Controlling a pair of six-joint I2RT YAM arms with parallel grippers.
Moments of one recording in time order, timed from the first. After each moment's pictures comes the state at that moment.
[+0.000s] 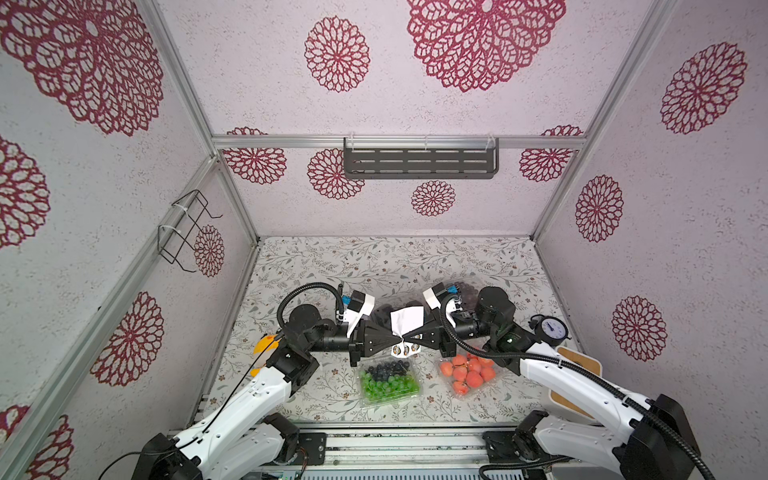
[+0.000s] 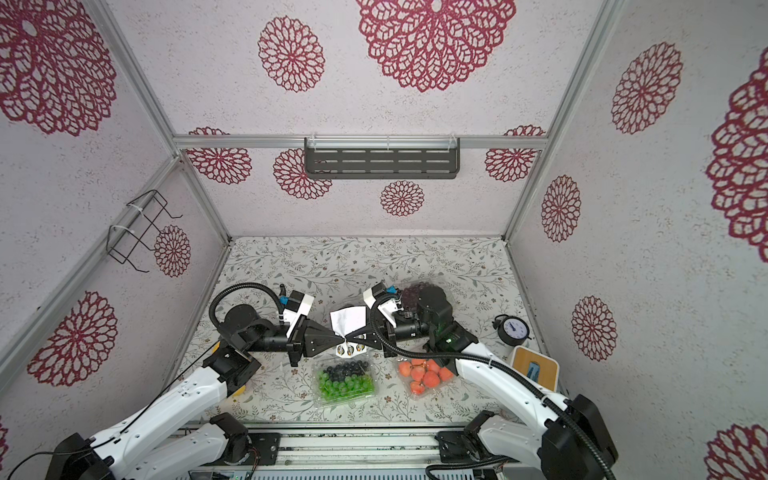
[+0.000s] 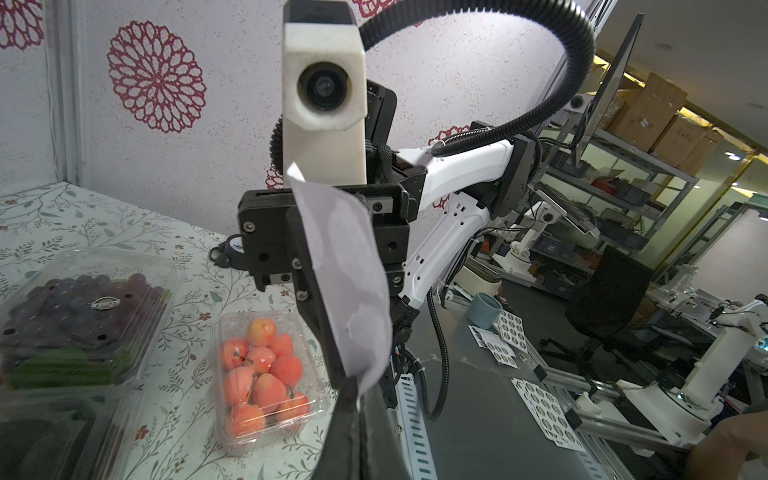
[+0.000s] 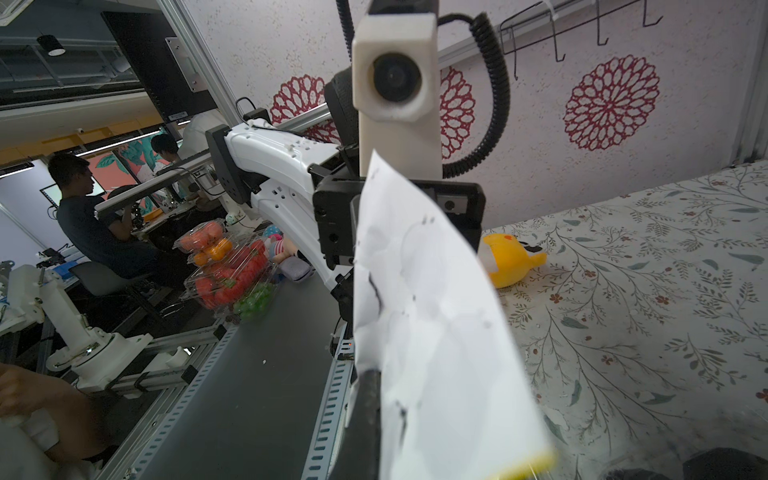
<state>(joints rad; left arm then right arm) -0.56 0.98 0.58 0.48 1.01 -0.41 0.69 1.13 0.76 0.34 -1.07 0.31</state>
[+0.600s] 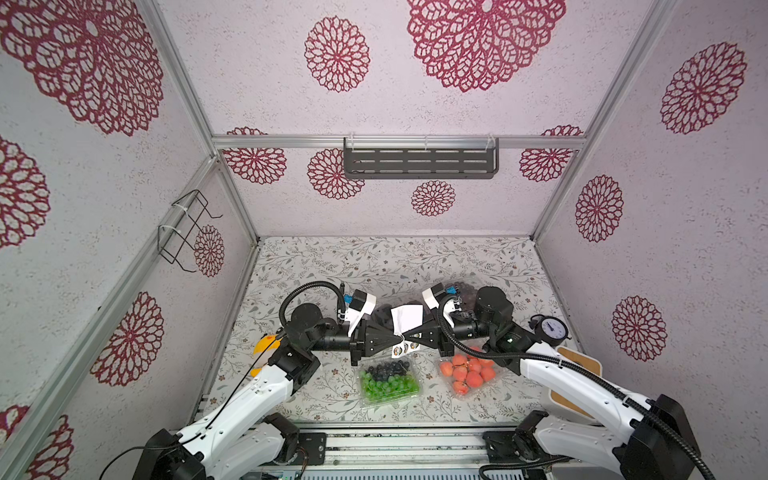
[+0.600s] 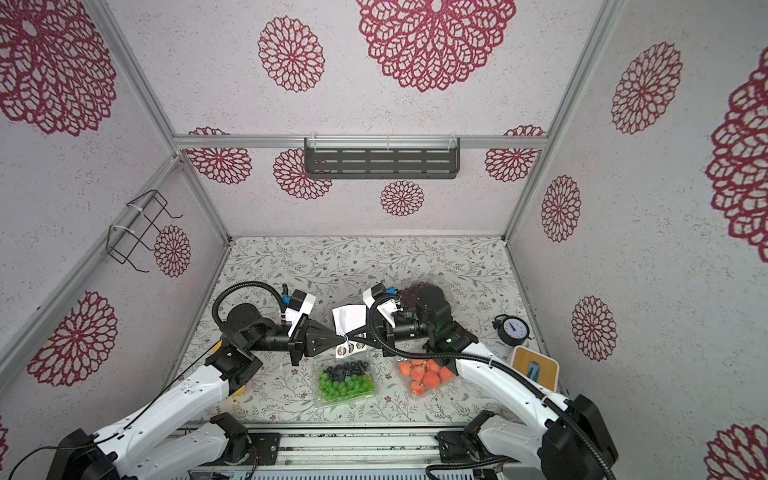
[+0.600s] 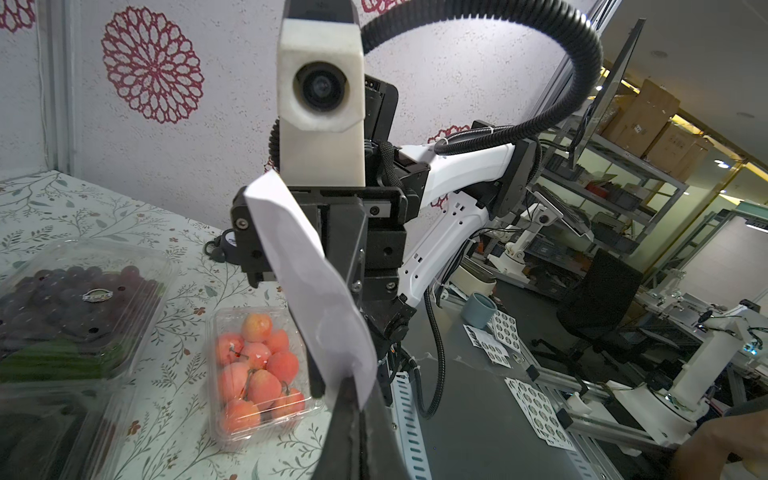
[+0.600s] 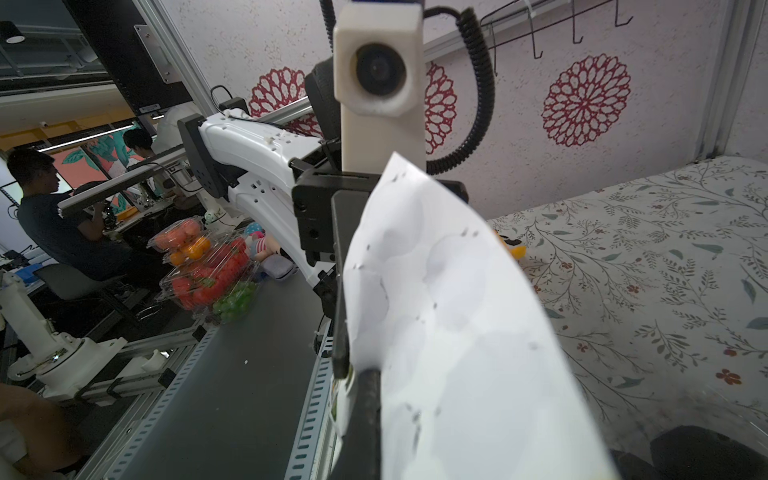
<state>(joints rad) -0.56 1.00 0.58 0.49 1.03 -0.43 0.69 1.13 0.76 0.28 -1.02 0.25</state>
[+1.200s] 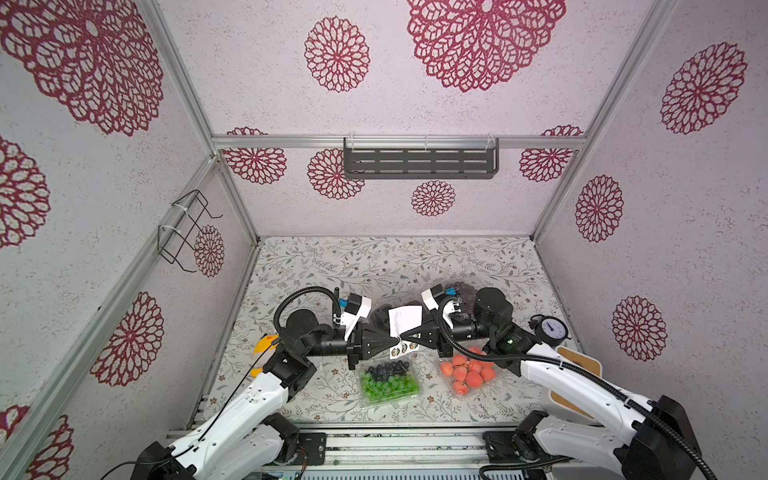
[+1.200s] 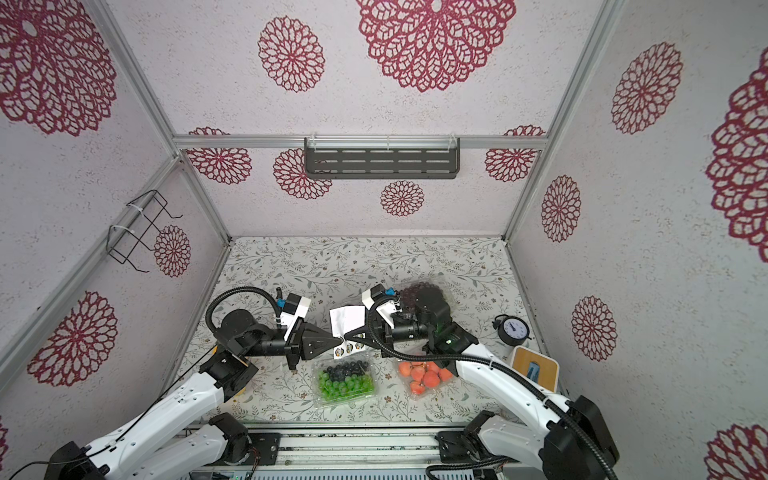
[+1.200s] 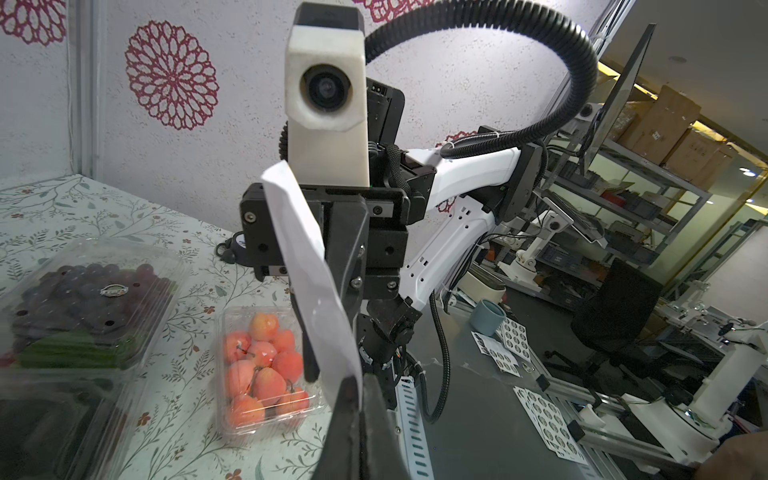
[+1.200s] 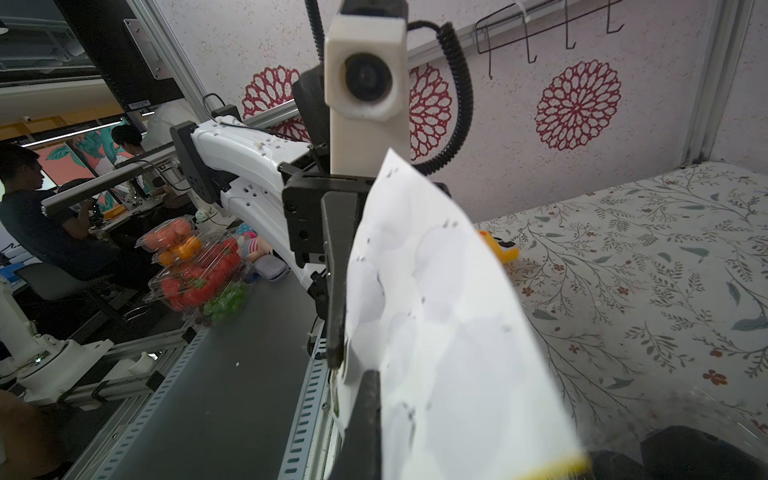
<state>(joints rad) -0.56 0.92 0.54 0.46 0.98 -0.43 0.70 1.12 0.76 0.27 -0.99 0.23</state>
